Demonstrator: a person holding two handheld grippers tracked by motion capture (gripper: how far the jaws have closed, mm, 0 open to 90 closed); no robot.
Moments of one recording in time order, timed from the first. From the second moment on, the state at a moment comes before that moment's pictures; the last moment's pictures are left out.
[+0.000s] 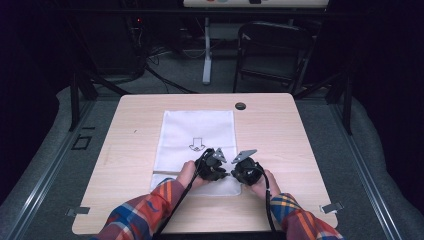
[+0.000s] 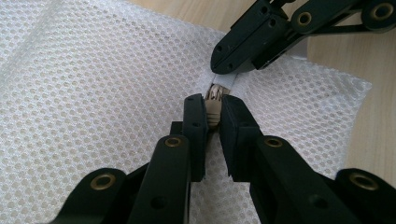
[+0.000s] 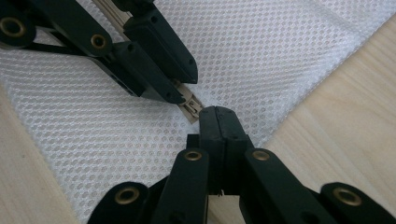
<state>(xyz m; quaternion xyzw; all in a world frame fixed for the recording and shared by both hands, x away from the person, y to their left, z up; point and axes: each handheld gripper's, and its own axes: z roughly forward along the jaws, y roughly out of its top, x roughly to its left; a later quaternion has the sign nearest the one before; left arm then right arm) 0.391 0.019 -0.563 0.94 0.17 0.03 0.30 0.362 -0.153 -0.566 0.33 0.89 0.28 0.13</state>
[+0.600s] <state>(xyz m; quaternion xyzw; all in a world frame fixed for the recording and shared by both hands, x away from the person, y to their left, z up) 0.394 0.020 -0.562 0.93 0.18 0.03 0.31 0.363 -0.153 -0.566 0.33 0.89 0.28 0.13</state>
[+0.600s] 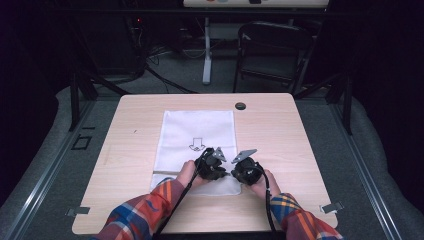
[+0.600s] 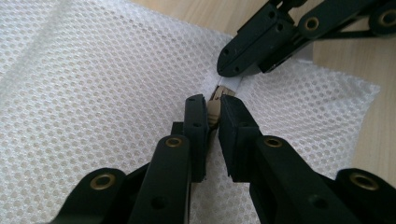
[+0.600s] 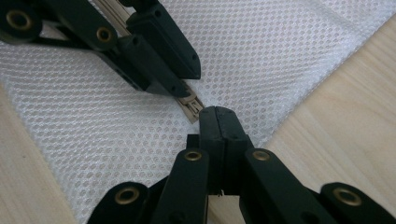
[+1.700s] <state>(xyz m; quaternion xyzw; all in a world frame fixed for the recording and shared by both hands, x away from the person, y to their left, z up) 0.400 0.020 -0.559 0.94 0.17 0.00 0.30 0.362 -0.153 -0.566 0.33 0.89 0.29 0.12</state>
